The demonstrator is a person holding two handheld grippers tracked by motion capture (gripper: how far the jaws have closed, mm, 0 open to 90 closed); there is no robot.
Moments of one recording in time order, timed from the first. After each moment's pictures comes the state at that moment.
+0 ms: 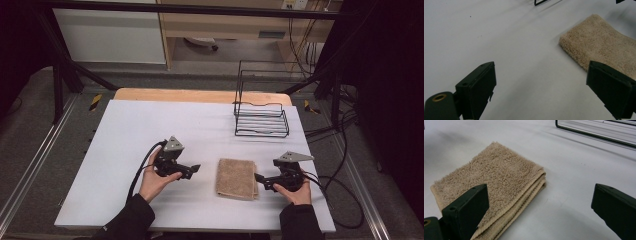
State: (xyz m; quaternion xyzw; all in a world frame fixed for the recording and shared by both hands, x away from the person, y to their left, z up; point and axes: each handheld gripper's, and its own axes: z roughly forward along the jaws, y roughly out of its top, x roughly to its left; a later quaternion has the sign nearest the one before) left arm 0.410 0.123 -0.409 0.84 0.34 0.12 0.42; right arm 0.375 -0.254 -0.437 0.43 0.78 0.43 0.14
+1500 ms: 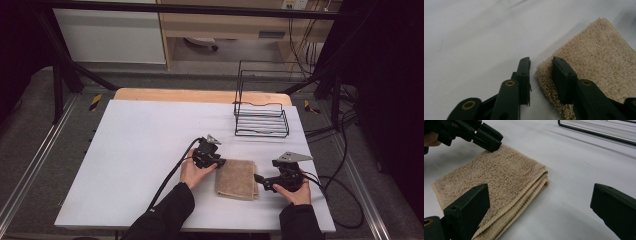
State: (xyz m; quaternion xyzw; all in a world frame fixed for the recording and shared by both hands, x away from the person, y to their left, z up) left arm 0.447 0.028 -0.443 0.85 0.36 0.05 0.37; right arm 0.375 -0.253 -0.438 0.43 0.79 0.43 0.13
